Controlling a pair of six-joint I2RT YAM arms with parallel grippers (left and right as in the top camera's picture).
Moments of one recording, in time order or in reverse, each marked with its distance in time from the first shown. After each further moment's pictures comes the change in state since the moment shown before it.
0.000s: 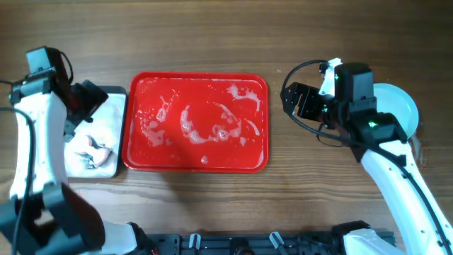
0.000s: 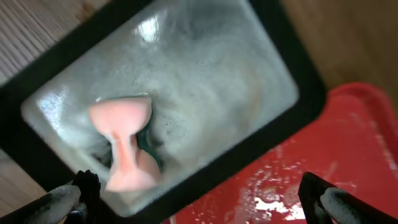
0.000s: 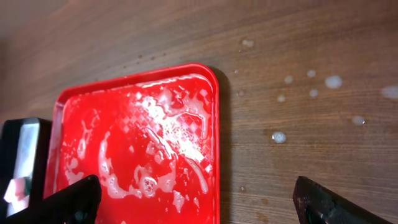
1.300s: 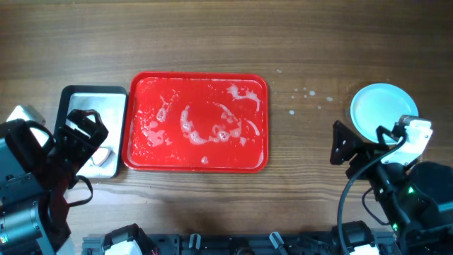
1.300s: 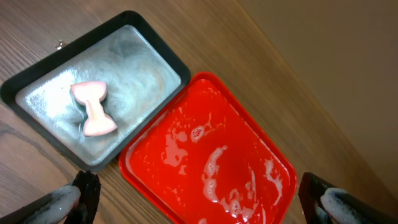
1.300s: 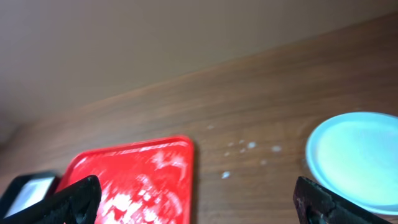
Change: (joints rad) left arm -0.001 -0.736 0.000 -0.201 0.206 0.007; right arm 0.000 -0.720 -0.020 -0.245 0.294 -0.062
